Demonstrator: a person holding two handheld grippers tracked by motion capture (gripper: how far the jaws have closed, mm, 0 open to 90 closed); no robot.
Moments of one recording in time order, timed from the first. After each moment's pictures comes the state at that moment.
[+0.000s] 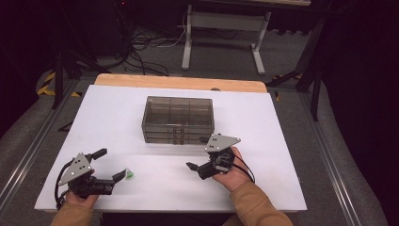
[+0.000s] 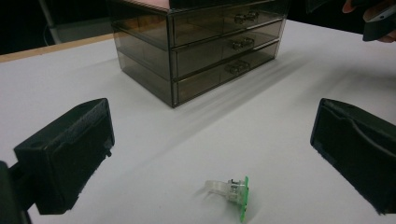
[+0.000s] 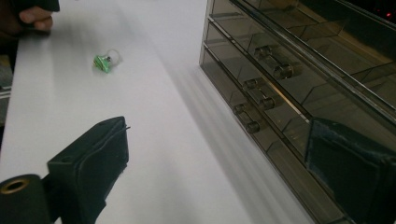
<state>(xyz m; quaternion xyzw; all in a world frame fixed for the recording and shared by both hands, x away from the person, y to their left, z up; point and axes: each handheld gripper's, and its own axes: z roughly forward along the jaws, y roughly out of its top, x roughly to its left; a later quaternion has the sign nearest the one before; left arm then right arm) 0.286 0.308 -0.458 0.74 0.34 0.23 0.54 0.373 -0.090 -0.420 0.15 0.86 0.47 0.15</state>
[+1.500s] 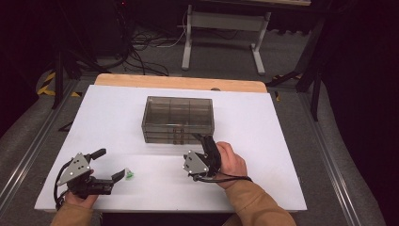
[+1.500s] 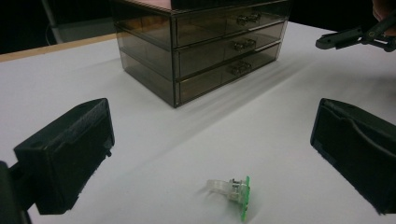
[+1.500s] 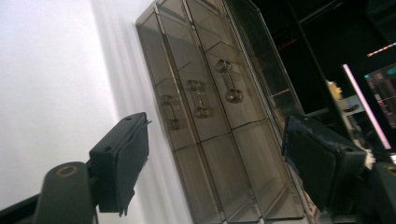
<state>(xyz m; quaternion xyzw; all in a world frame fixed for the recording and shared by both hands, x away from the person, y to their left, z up) 0.286 0.311 -0.457 0.73 0.35 0.23 0.54 0.345 -0.047 -0.424 0.01 0.85 0.30 0.44</state>
